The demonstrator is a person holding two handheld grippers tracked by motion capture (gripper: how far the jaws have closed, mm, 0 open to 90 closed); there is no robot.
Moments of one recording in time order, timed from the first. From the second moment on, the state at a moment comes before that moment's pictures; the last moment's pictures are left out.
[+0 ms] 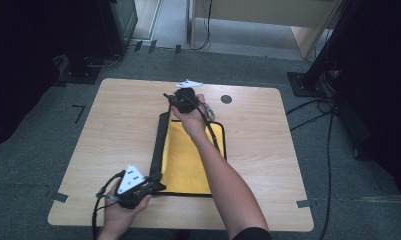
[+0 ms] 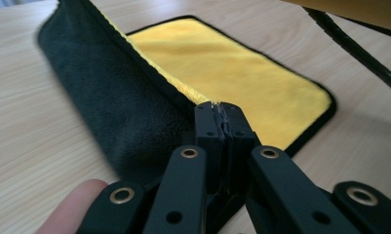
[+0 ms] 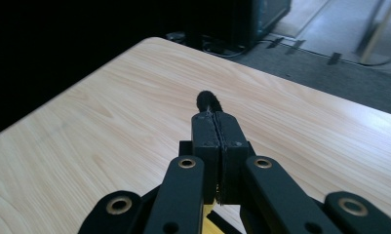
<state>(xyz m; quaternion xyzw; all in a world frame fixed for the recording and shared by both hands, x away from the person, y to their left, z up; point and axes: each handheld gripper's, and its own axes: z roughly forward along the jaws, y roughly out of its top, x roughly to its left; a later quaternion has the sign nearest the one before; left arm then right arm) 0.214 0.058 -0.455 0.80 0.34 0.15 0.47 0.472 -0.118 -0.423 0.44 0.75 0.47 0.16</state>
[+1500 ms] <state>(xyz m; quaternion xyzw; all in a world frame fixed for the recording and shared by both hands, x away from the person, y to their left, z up) 0.225 -0.107 -0.496 0.85 0.29 0.07 0.44 0.456 -0.294 -0.493 0.59 0.67 0.42 0.18</state>
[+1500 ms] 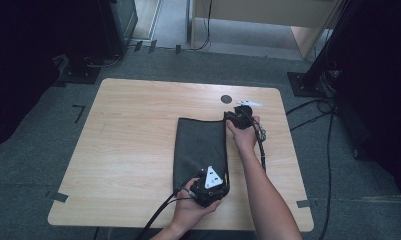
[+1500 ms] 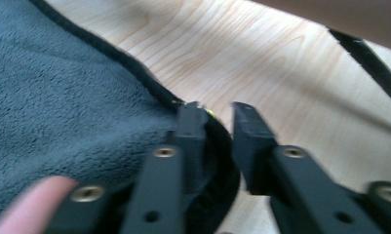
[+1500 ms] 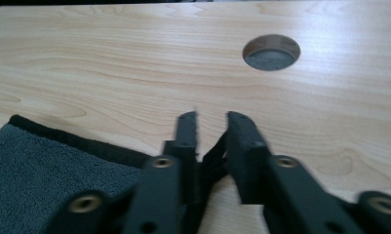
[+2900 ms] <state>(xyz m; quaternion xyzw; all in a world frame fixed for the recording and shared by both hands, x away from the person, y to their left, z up) 0.211 0.038 -0.514 0.86 0.33 0.10 0.38 0.210 -0.289 -0.502 0.53 0.72 0.43 0.13</state>
